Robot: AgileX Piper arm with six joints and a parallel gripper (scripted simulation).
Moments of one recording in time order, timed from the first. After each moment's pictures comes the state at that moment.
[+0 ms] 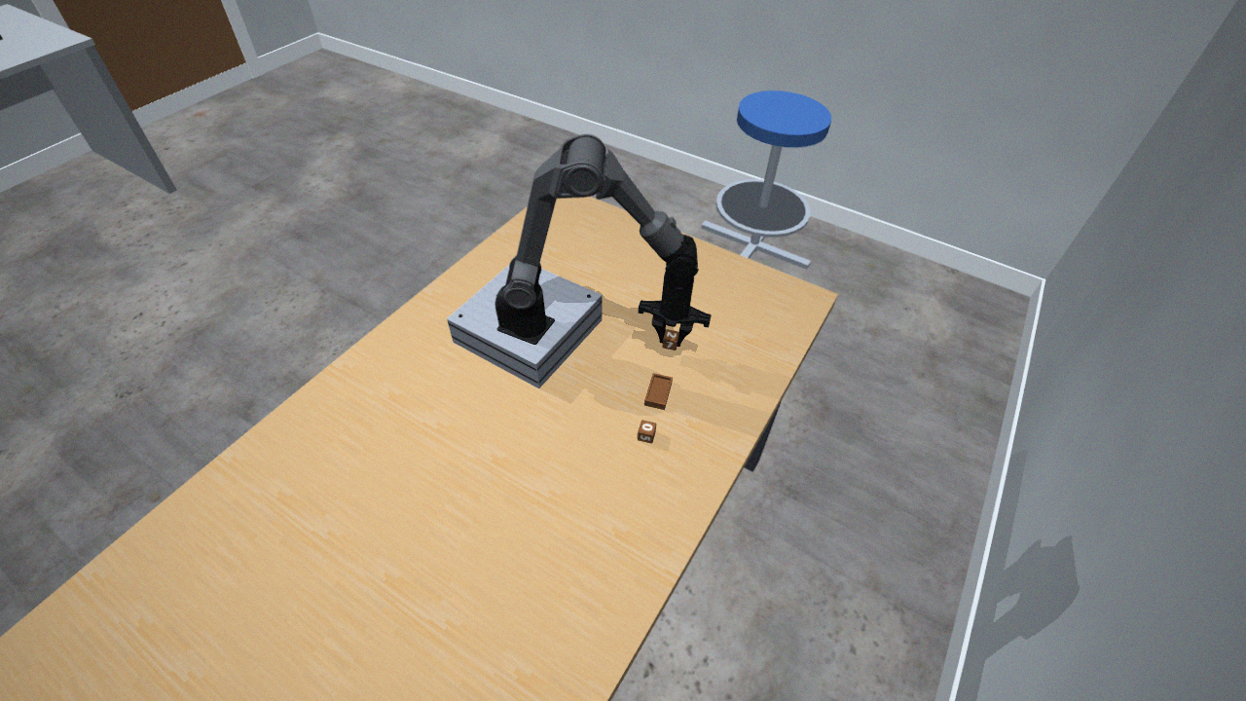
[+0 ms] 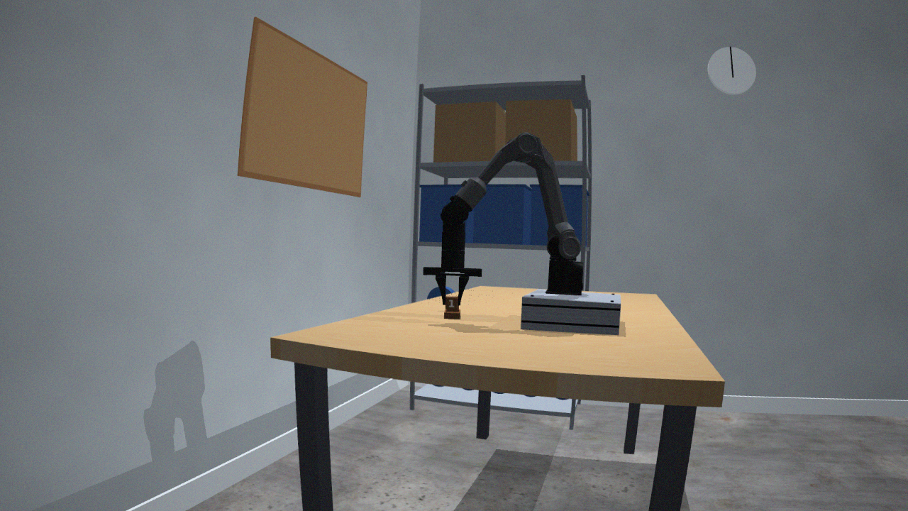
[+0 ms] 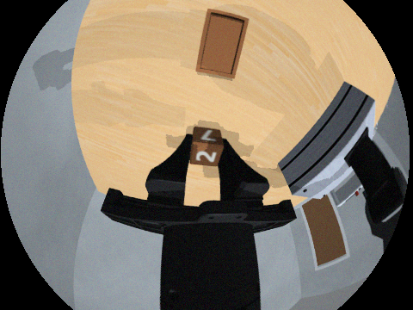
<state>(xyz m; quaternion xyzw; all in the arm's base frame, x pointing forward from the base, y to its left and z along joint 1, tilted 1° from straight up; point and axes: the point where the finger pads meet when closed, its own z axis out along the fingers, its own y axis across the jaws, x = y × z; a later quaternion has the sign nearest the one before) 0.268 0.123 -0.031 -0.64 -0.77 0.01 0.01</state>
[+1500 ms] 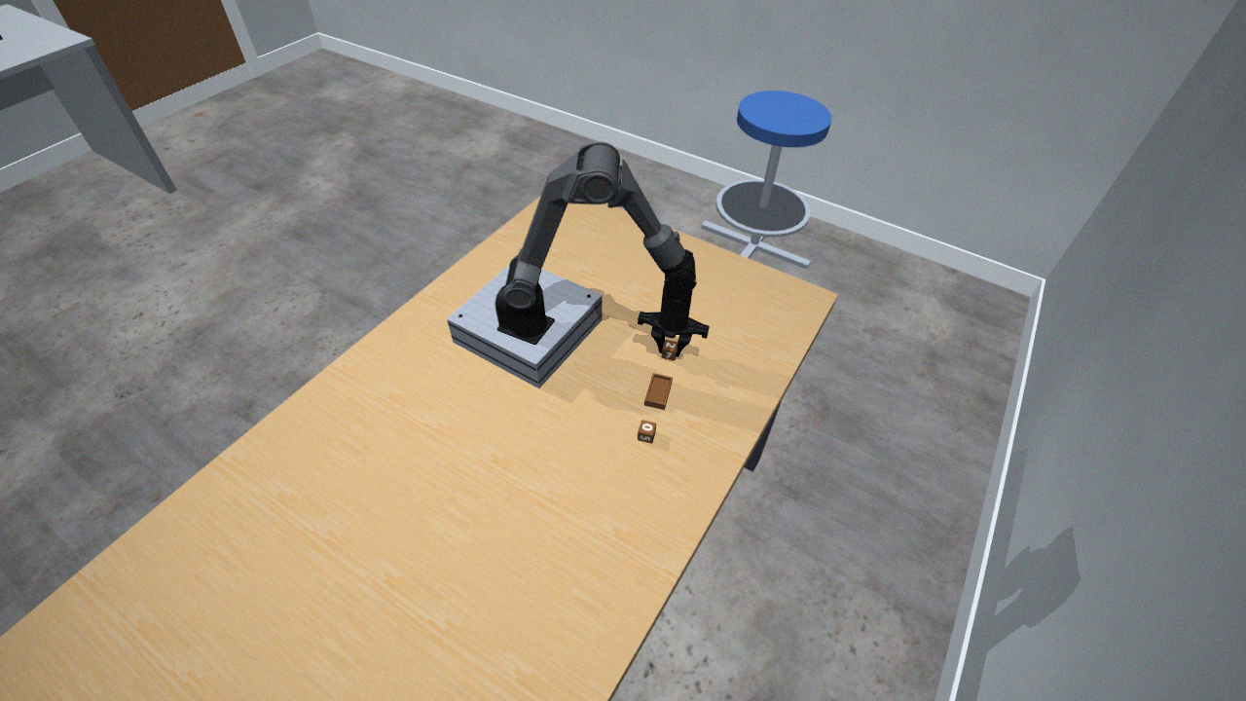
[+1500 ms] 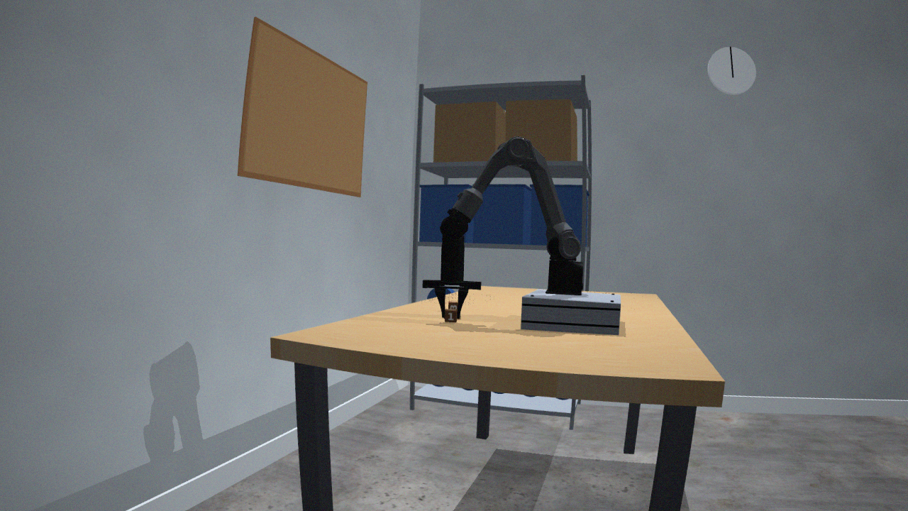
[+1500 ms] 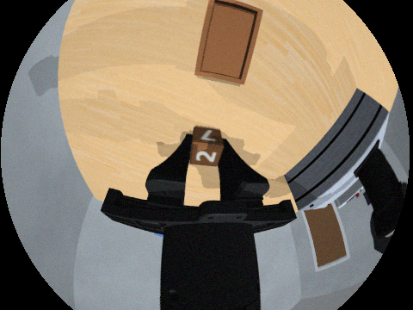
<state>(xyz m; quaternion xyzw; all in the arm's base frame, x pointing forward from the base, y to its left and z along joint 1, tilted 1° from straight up) 0.268 0.124 -0.063 -0.64 -0.77 0.01 0.01</state>
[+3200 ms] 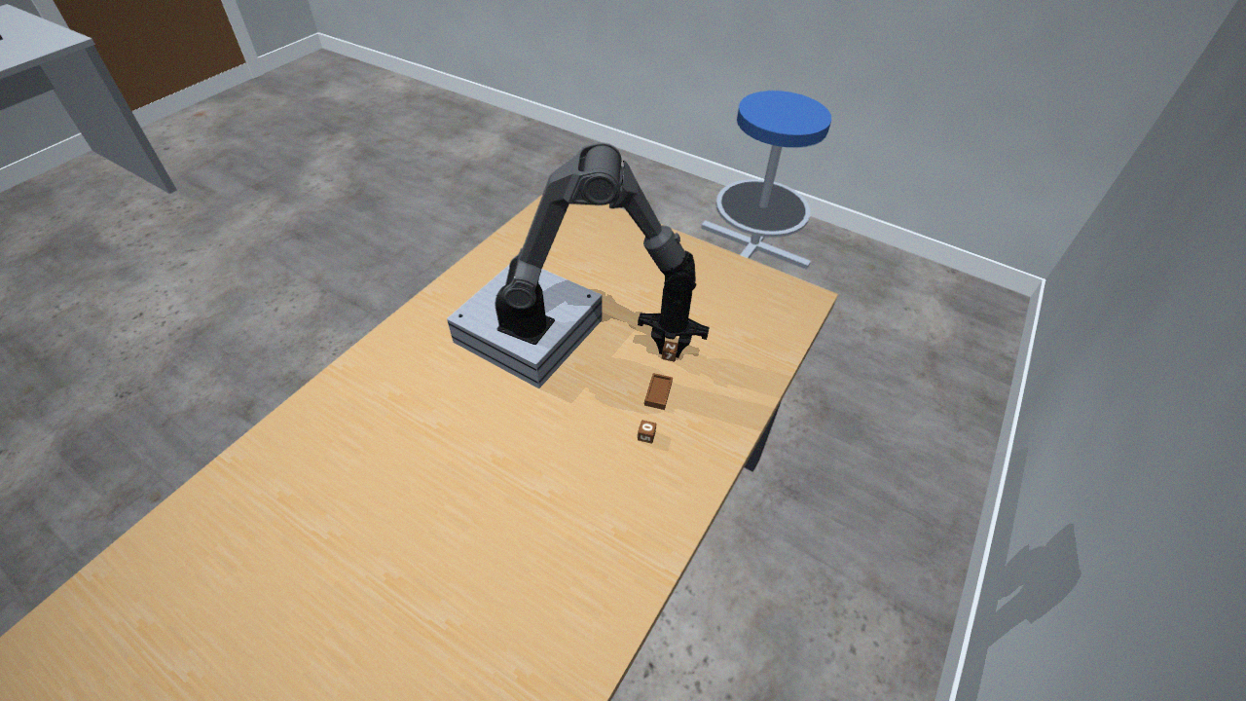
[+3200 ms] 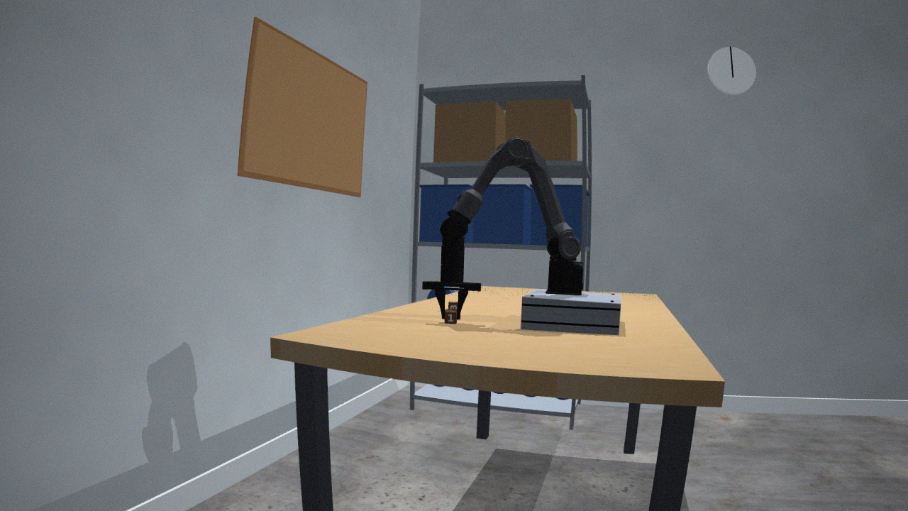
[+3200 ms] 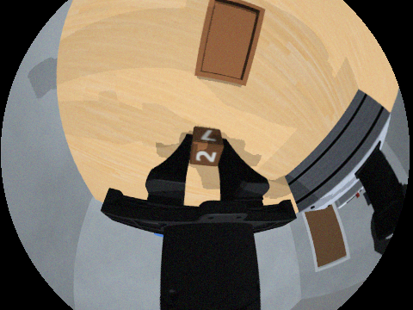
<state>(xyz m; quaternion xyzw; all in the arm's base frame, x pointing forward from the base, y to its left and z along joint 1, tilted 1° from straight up) 0.268 0.124 -0.067 -0.64 -0.77 0.01 0.01</state>
